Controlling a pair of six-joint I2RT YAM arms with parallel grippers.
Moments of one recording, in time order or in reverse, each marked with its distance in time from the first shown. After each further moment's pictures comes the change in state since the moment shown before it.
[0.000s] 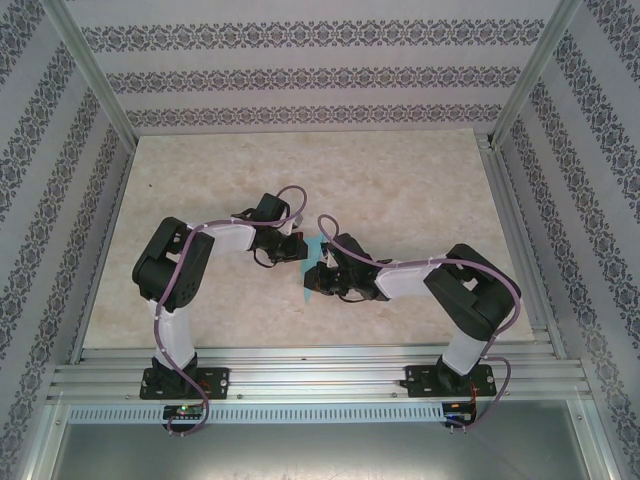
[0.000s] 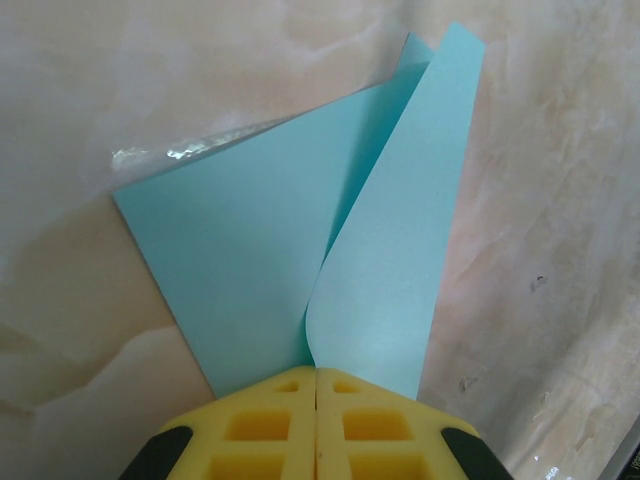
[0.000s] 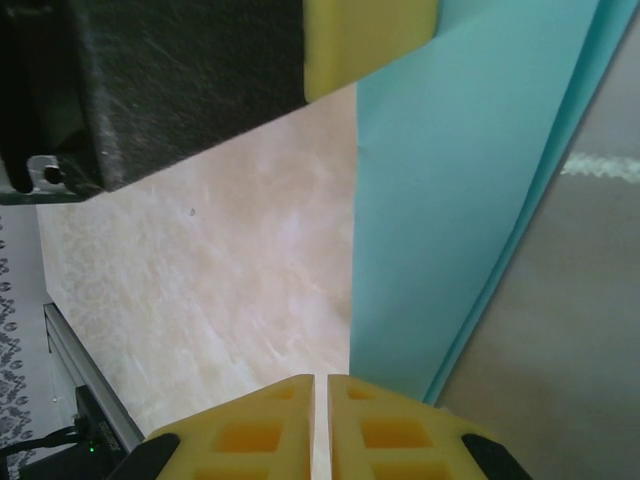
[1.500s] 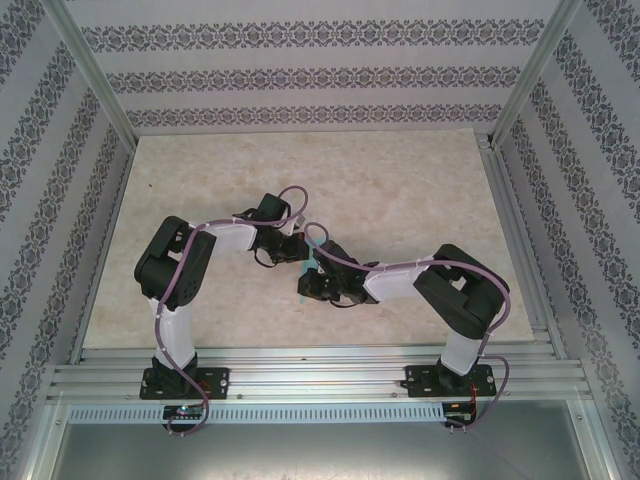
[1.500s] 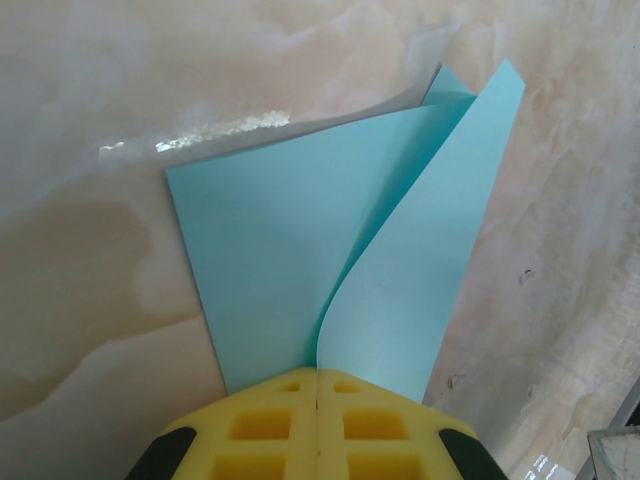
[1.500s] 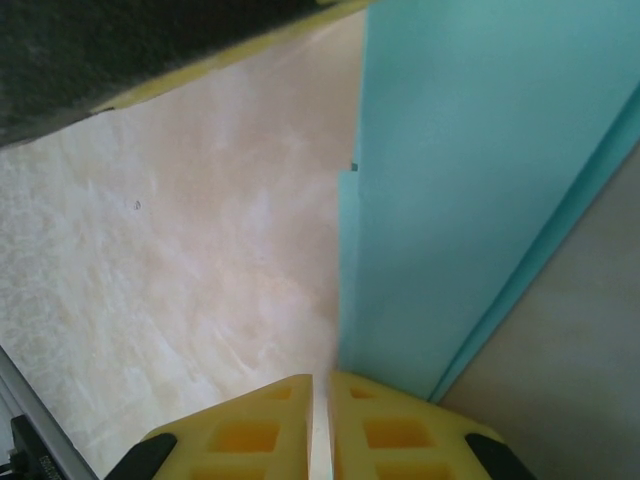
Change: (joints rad) left arm 0.000 0.019 0.008 0.006 0.031 0.000; right arm 0.096 0.045 0.056 -0.085 0.129 0.037
